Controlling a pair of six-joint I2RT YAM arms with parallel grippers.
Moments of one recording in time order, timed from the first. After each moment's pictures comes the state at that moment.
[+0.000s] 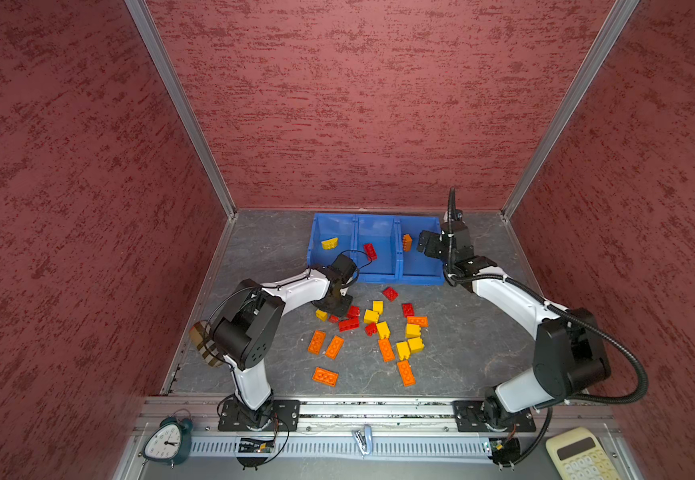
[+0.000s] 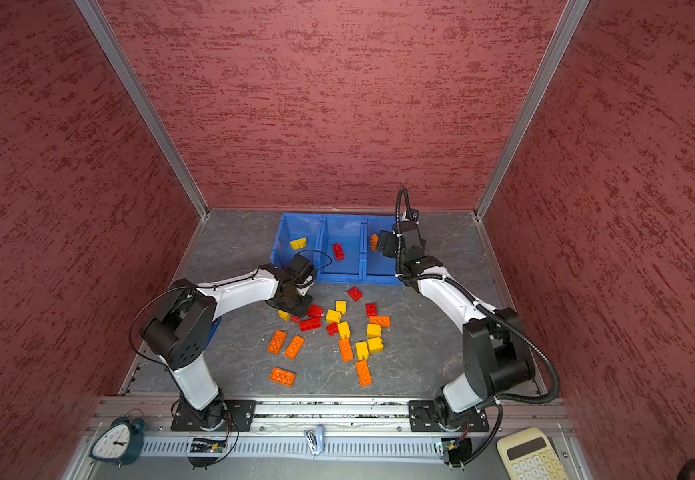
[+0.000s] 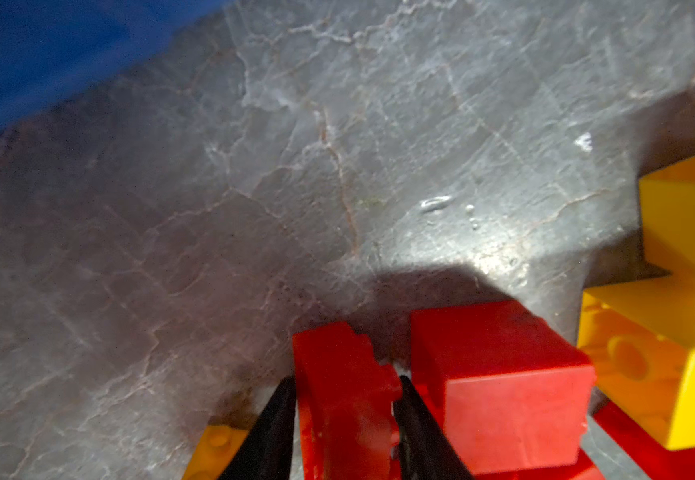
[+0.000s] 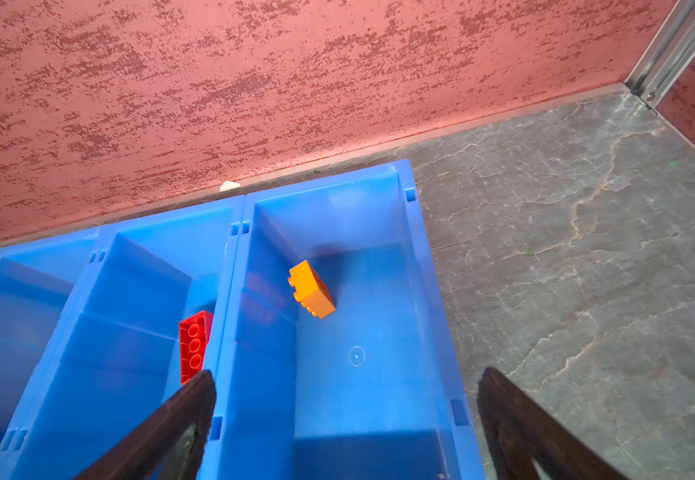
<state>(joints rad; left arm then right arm) -0.58 1.79 1.11 -0.71 0.00 -0.18 0.32 1.54 1.08 -0.07 0.24 0.43</state>
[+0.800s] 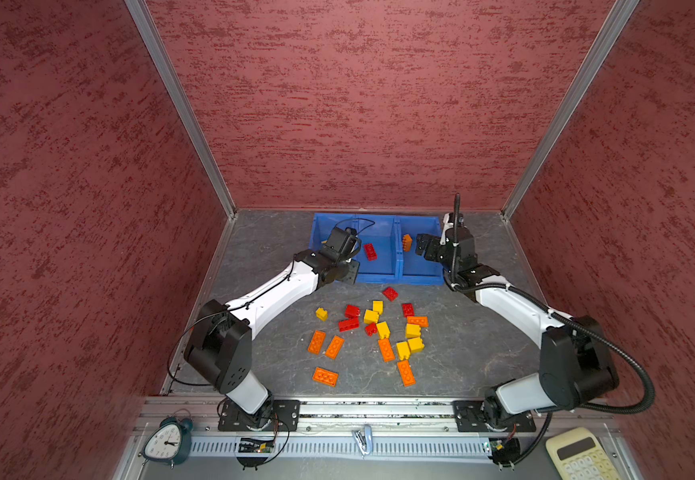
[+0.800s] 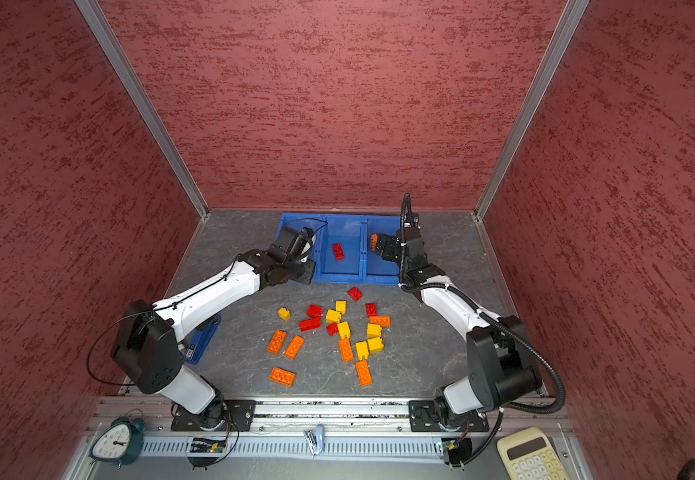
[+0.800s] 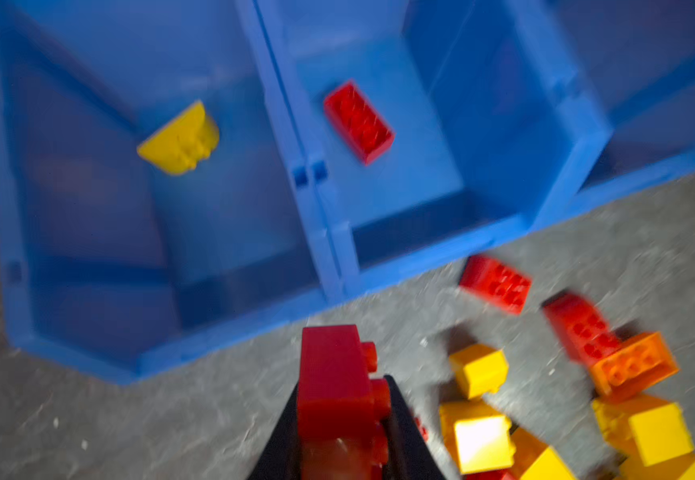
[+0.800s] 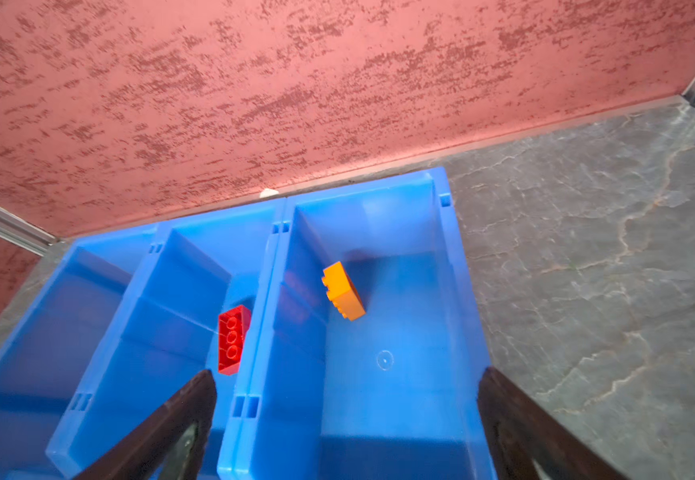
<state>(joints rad) -0.60 1.62 1.31 -0.54 -0.11 -0.22 0.32 1.47 0.96 0.09 0.16 0.42</state>
